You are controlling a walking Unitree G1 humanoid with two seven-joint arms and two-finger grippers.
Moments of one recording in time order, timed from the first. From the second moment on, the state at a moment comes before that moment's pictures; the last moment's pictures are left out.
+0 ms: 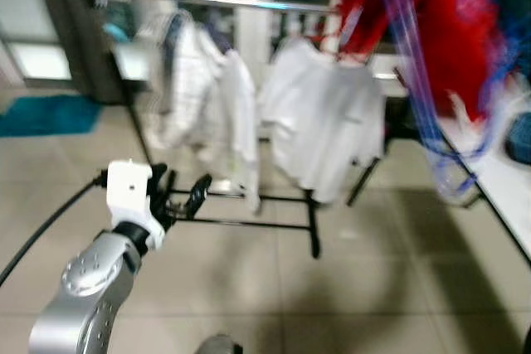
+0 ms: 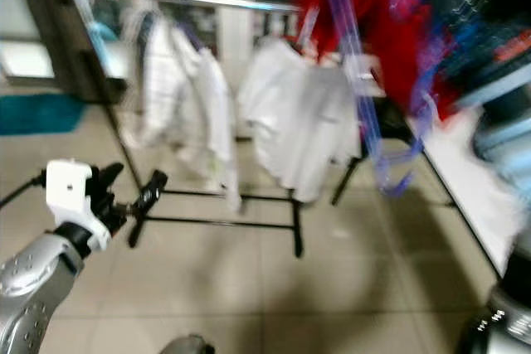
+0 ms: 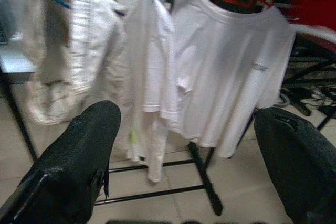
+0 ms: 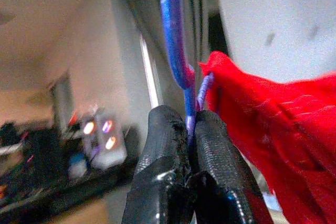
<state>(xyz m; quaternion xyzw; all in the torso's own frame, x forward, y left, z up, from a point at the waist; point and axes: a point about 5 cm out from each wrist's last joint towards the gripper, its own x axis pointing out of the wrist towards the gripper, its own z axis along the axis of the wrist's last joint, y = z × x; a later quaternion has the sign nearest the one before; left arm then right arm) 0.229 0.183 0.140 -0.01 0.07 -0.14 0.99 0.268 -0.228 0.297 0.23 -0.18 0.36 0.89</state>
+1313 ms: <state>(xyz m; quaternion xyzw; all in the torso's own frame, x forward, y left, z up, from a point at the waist) 0.246 0.184 0.139 0.08 0.07 -0.12 0.99 0.286 -0.149 0.117 0.17 0.12 0.16 0.96</state>
